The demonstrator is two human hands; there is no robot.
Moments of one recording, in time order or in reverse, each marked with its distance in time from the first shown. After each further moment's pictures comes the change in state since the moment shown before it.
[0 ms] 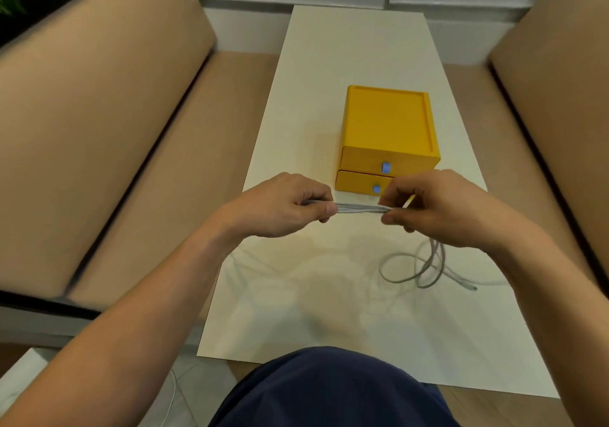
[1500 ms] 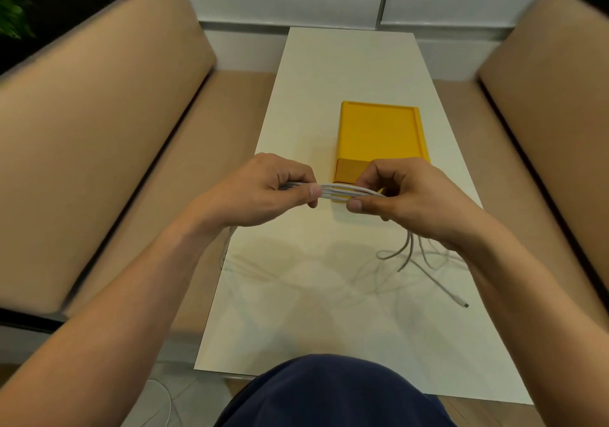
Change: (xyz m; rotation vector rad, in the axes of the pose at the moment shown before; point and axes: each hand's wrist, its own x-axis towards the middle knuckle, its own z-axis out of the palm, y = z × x) left_hand -0.015 0.013 -0.030 -0.040 0.198 0.105; right_hand 0.008 -0.025 0.007 0.373 0.187 -0.061
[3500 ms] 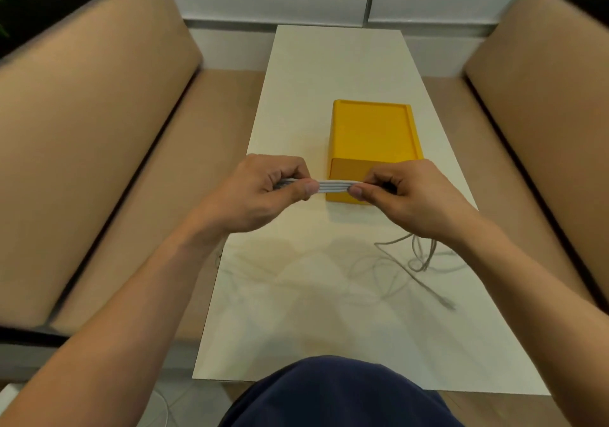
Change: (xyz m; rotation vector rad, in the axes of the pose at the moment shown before) left_hand 0.003 -0.016 0.006 -0.073 0.126 0.116; right_hand 0.007 0.014 0.000 -0.257 0.061 -0.087
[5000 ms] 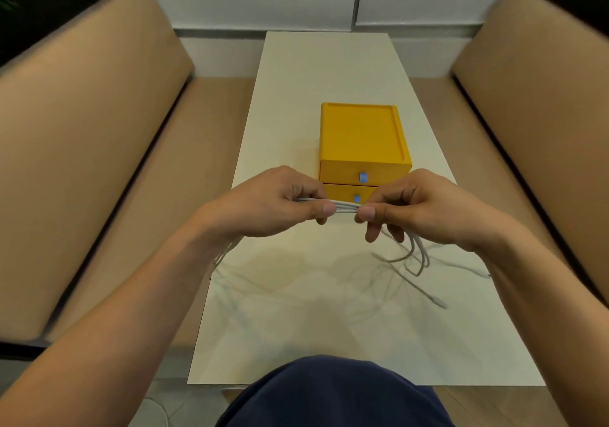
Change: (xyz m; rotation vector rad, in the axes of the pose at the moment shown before) left_hand 0.015 0.033 0.013 0.073 -0.302 -0.128; right_hand -0.031 -0.002 -0.029 0.265 -0.260 0.109
